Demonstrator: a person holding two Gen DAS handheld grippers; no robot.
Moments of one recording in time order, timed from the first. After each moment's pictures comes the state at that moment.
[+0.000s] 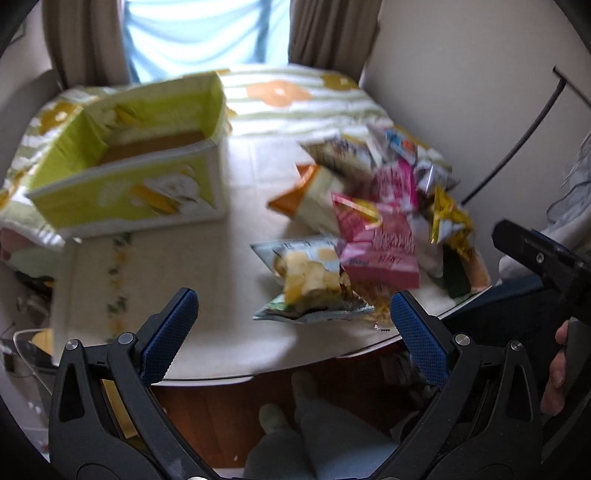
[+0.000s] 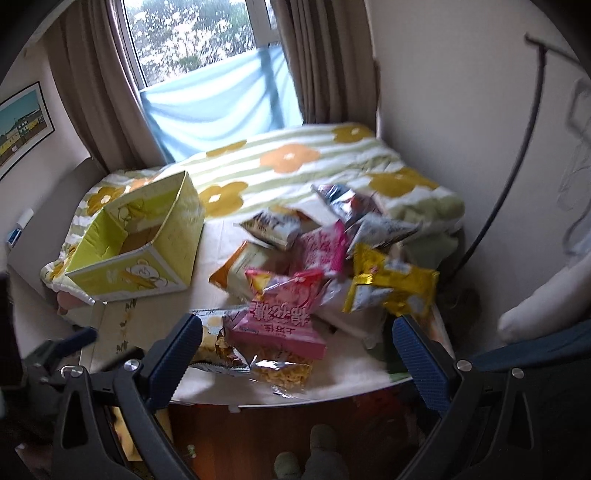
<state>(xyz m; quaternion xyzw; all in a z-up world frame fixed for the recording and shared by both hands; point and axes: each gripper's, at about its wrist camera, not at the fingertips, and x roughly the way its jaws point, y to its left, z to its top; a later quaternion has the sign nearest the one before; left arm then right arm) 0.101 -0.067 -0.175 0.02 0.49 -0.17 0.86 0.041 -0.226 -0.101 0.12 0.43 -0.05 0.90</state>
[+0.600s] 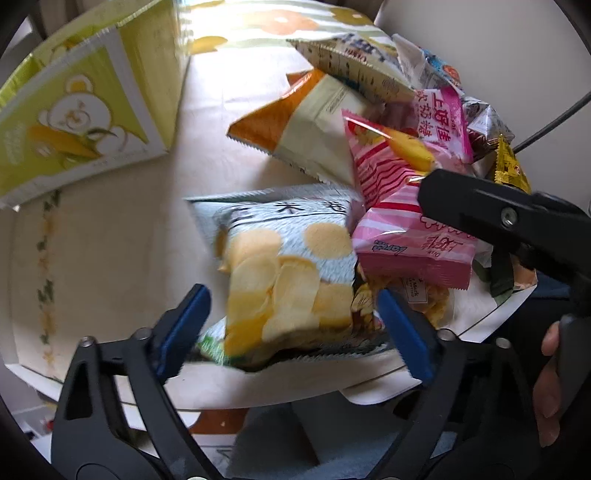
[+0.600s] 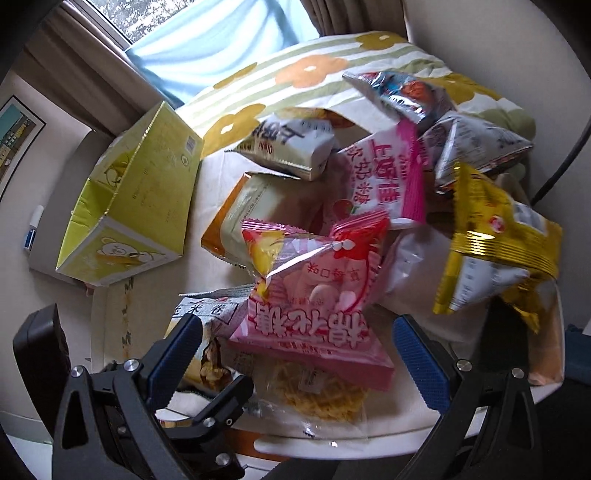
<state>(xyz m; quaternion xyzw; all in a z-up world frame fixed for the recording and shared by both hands) 0.156 -0.107 -0.277 0.02 0.59 -0.15 0.80 0.138 -0.229 -0.209 0.20 0.55 0.03 0.81</state>
